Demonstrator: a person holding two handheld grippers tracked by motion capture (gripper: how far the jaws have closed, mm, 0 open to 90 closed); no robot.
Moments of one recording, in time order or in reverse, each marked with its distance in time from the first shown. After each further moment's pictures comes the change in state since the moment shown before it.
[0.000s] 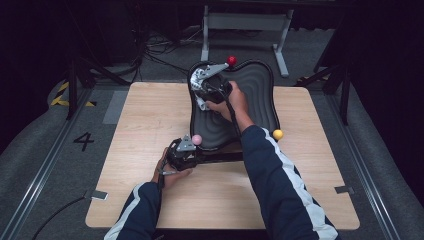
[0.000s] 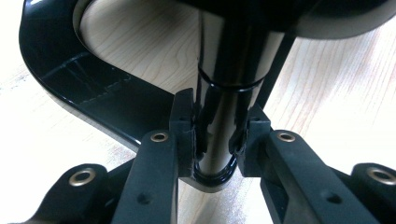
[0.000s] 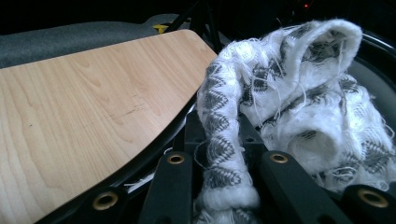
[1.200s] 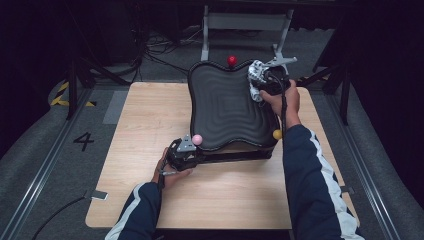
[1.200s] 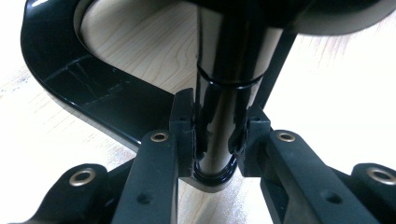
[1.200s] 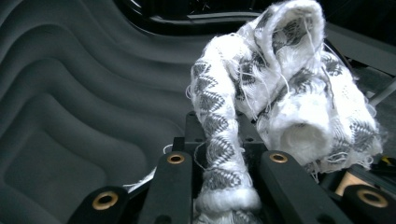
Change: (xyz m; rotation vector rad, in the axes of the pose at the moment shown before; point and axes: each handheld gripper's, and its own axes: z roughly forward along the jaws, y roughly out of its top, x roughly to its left) left arm -0.002 0.000 0.000 -0.004 0.002 -0.001; right arm -0.109 -0.086 -0.087 0.004 -0.215 0.274
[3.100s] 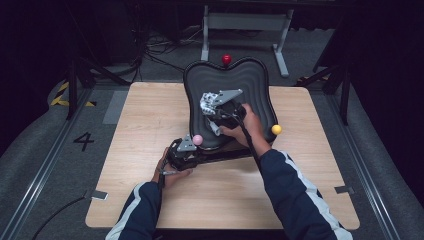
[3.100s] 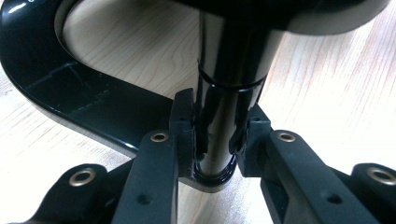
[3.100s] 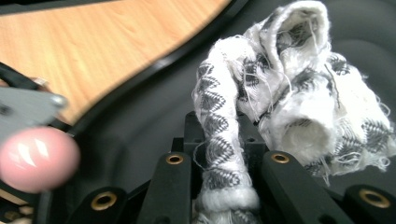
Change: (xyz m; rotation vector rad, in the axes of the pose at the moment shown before) left arm 0.001 0.001 0.001 0.004 -0.015 0.002; right arm 0.155 -0.011 0.017 0.062 0.258 -0.309
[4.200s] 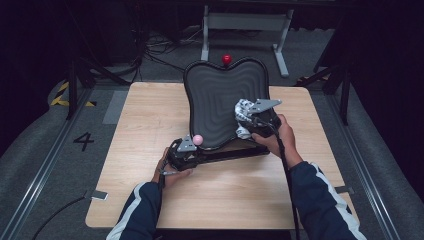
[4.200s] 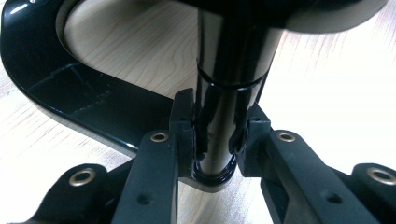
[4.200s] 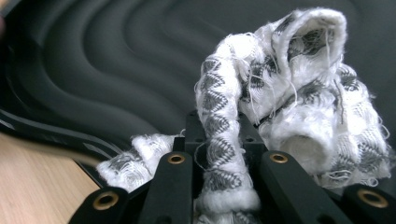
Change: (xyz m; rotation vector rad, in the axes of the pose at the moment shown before) left arm -0.001 0.000 0.000 -0.002 0.006 0.001; right arm -0.036 -0.079 -0.056 0.033 -0.098 0.098
